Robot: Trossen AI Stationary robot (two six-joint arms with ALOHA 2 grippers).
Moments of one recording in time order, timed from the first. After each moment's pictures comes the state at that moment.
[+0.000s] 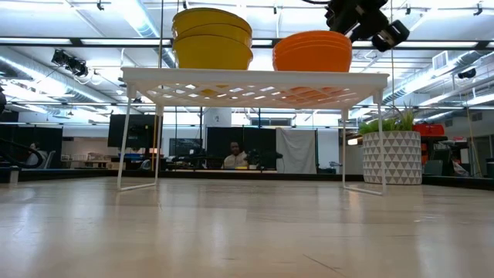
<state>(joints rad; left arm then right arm) 0.07 1.01 1.40 -0.84 -0.13 -0.10 -0.19 1.32 1.35 -1.04 -0.31 1.12</state>
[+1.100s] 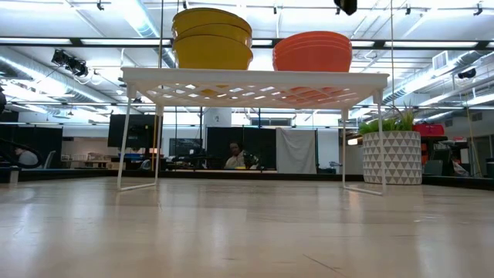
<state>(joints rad) 0.07 1.01 1.40 -0.83 -0.16 -0.12 0.02 1.24 1.35 -0.63 0.15 0.43</state>
